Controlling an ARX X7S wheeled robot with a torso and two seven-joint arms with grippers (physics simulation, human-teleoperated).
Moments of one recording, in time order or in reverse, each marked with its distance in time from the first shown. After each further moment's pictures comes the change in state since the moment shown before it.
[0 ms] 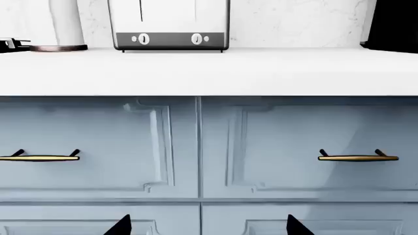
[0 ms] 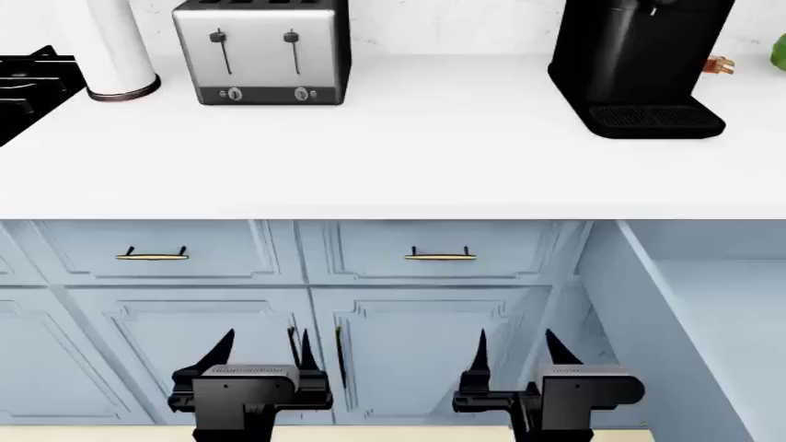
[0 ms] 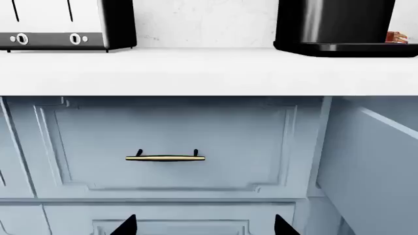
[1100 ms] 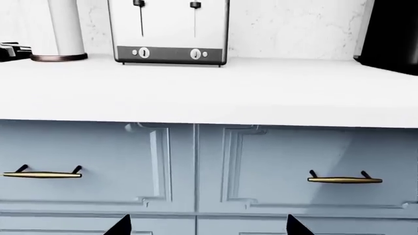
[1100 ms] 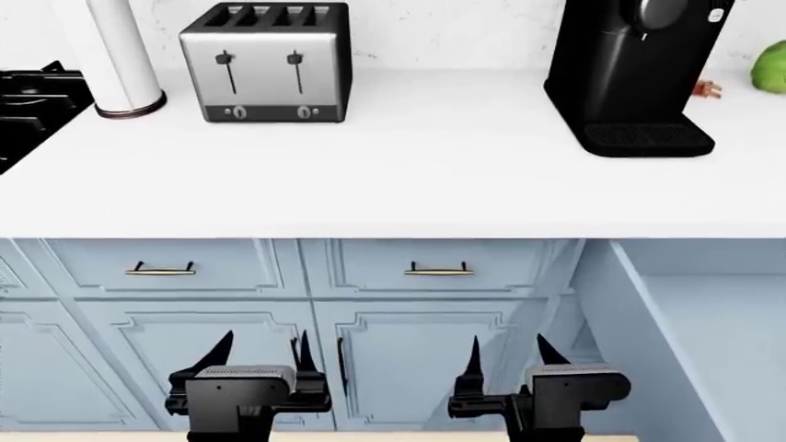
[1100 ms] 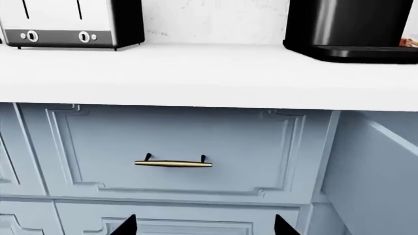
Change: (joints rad) left arm 0.021 -0.095 0.098 0.071 -0.120 -0.049 -0.097; right arm 0.023 0.092 -0.117 0.050 0.084 0.008 0.083
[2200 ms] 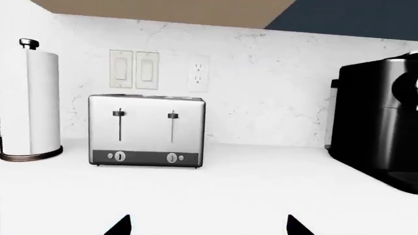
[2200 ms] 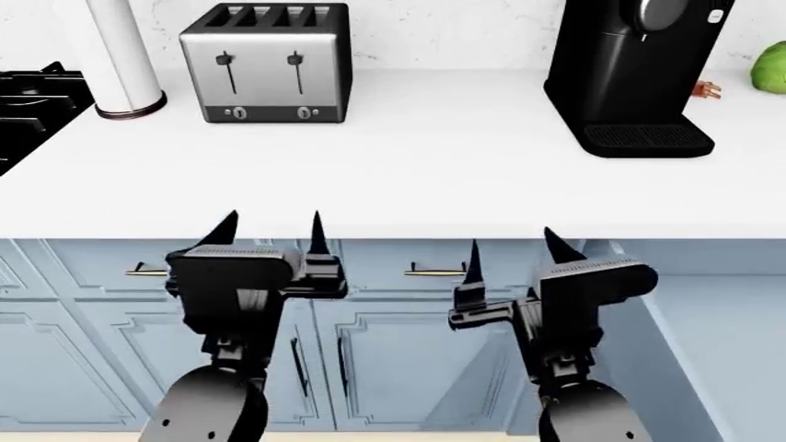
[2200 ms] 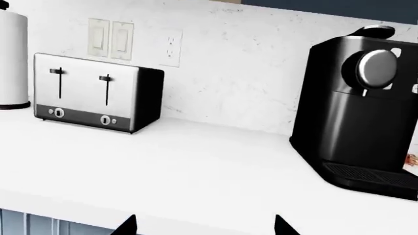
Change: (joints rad) left arm -0.319 -0.023 0.075 0.236 -0.086 -0.287 -0.082; right arm 0.235 0.111 -0.075 -0.324 0.017 0.323 0.018
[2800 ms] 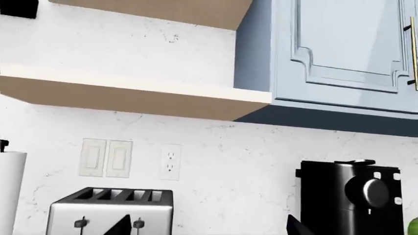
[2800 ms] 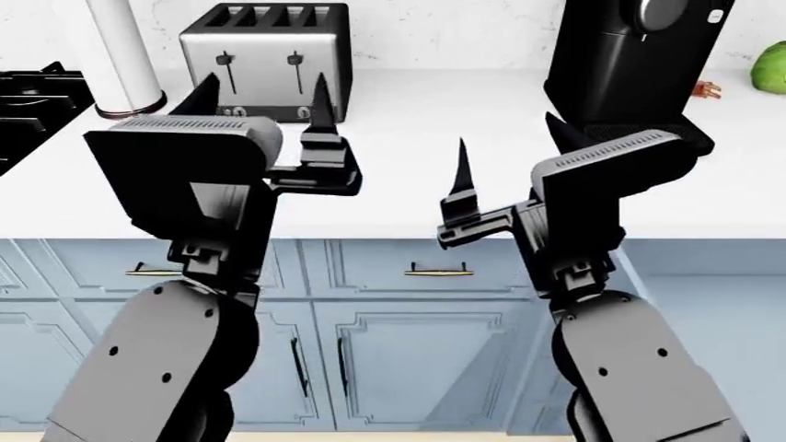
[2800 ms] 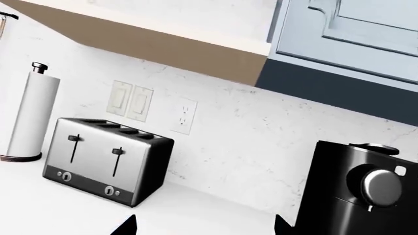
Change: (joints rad) left arm -0.317 0.010 0.014 0.283 -0.127 -0.312 -0.086; right arm 0.315 0.040 -0.064 -0.221 0.001 0.320 -0.040
